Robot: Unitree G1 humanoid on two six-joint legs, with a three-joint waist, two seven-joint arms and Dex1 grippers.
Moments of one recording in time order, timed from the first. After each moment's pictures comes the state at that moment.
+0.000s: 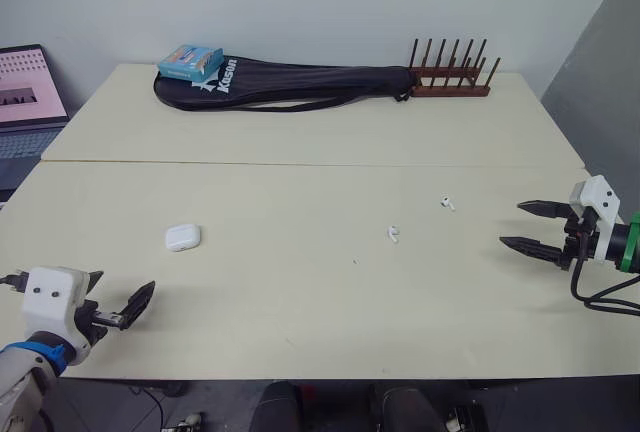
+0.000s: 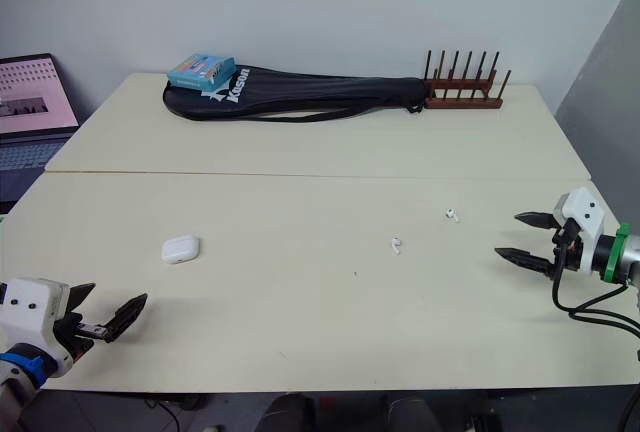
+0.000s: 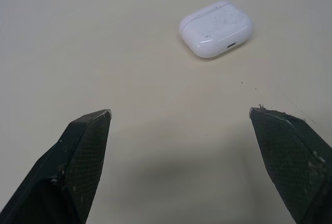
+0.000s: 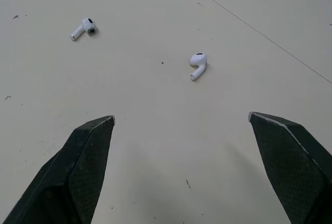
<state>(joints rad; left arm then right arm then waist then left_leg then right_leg) 0.40 0.65 0.61 -0.28 -0.44 0.39 -0.56 -0.30 -0.93 -0.21 0.31 0.34 0.17 1.24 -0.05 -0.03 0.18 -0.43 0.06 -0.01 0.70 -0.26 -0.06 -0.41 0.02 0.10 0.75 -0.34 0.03</state>
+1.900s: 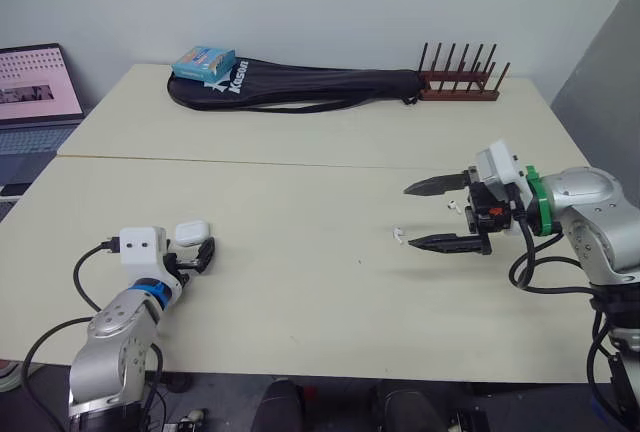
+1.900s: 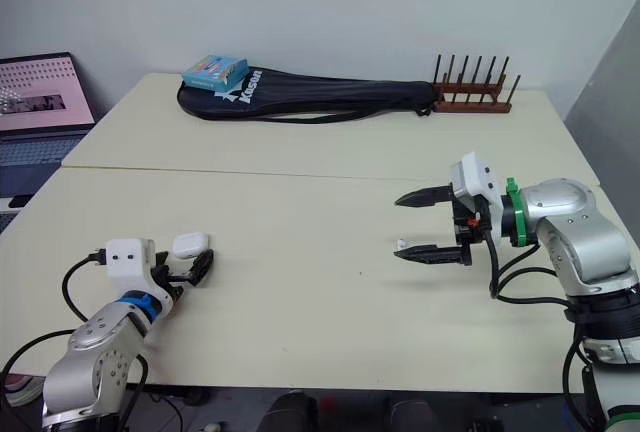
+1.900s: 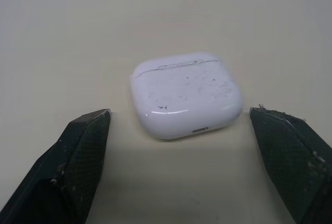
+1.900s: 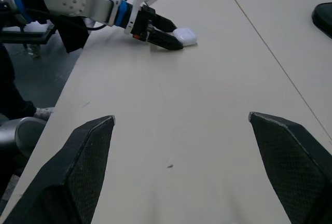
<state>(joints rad) -0.04 0.41 0.36 -0.10 -0.34 0.51 -0.27 -0.60 -0.78 0.07 -0.12 0.51 0.44 1.35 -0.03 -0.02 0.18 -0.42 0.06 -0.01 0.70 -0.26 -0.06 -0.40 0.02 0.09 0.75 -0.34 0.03</state>
